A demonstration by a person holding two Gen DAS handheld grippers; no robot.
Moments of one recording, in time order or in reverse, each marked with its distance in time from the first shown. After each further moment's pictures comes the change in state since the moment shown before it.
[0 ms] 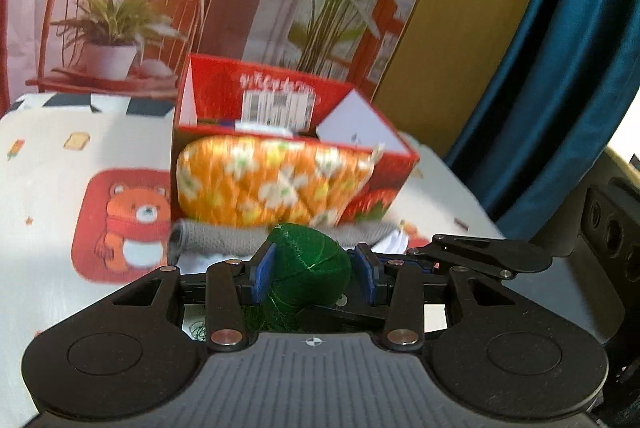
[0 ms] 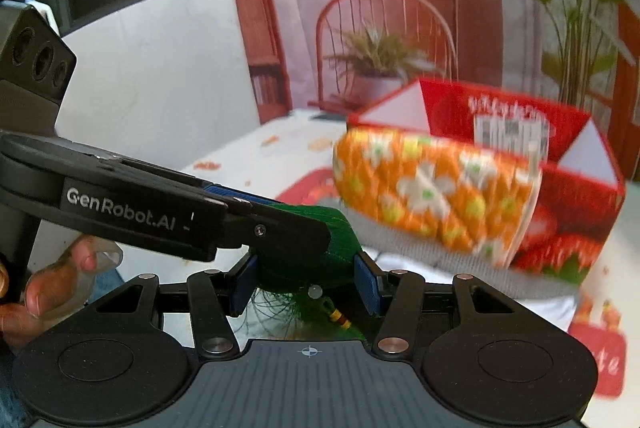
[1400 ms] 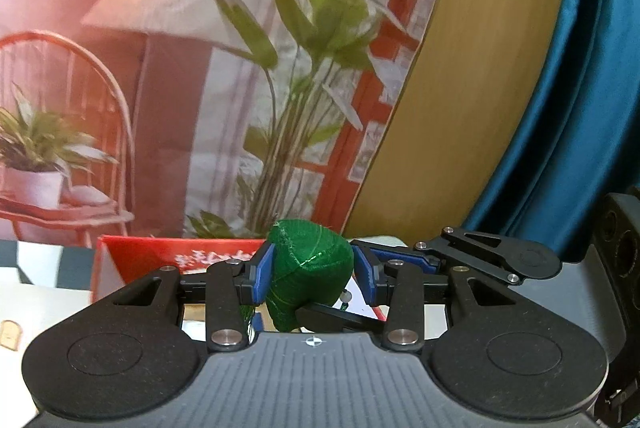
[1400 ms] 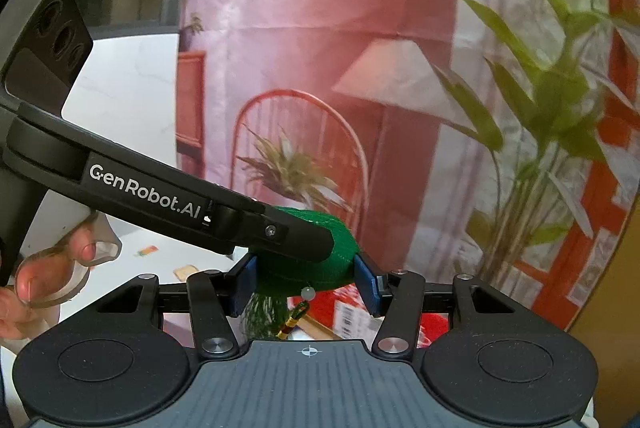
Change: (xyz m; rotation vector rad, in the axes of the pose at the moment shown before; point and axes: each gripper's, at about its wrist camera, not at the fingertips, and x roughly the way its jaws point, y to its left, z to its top) left arm 0.136 -0.029 0.194 0.067 -0.097 -0.052; right arm 0.034 -0.161 0.167 -0.163 -0.144 -0.155
